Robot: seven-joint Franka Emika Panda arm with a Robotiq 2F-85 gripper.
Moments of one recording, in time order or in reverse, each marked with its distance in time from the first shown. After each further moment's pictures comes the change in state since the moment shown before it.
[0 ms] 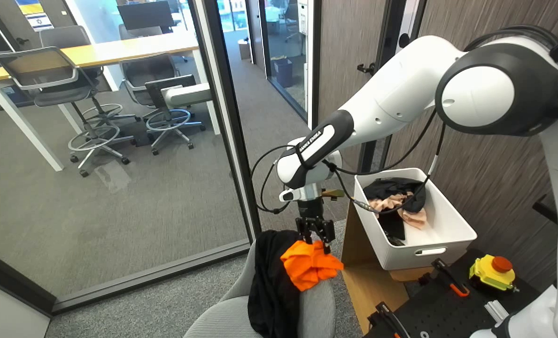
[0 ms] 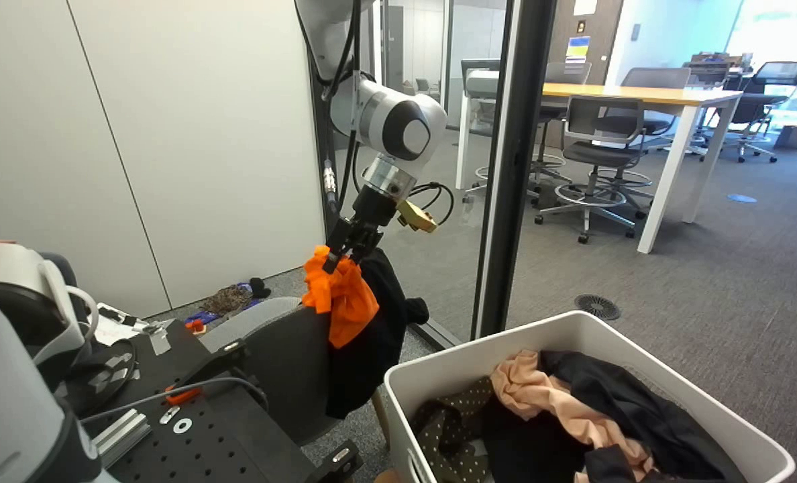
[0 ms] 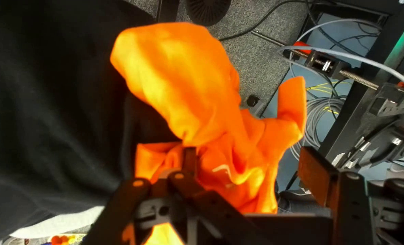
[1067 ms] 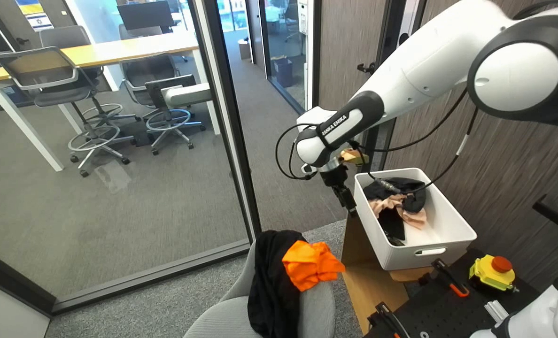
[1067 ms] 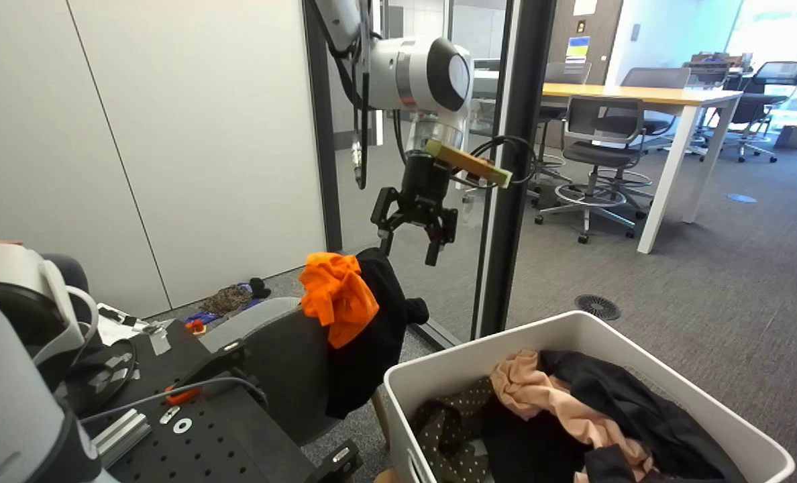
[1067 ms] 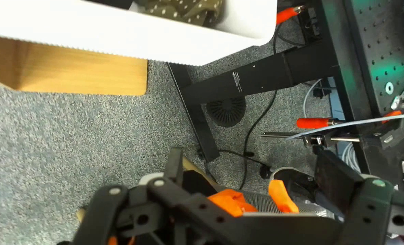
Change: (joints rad) arm 0.000 -0.150 -0.126 -0.009 -0.337 -0.115 0.641
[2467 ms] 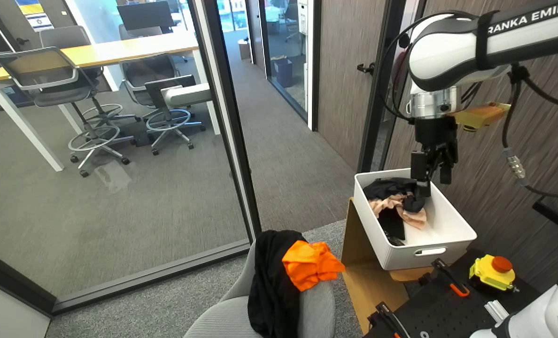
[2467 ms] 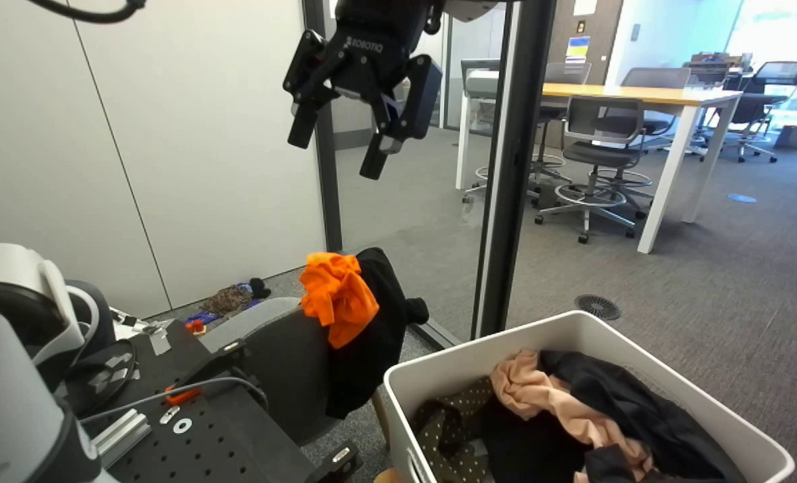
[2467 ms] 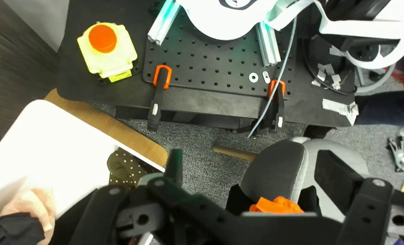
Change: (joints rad) arm -0.104 -0.889 -0.150 -0.494 0.150 -0.297 0.796
